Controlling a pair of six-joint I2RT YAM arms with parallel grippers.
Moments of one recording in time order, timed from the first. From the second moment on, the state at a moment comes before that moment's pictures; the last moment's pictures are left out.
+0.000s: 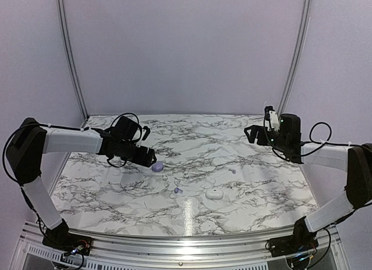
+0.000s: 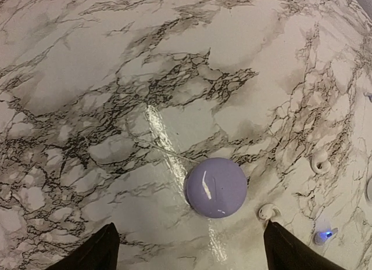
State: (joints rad) left arm -0.60 1.72 1.05 -0.23 0.05 -0.23; right arm 0.19 1.40 0.74 0.28 -0.17 0.23
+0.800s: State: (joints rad) left arm -0.69 1.97 1.23 -0.32 0.01 -0.17; right arm 0.20 1.42 0.74 0.32 -0.41 0.25
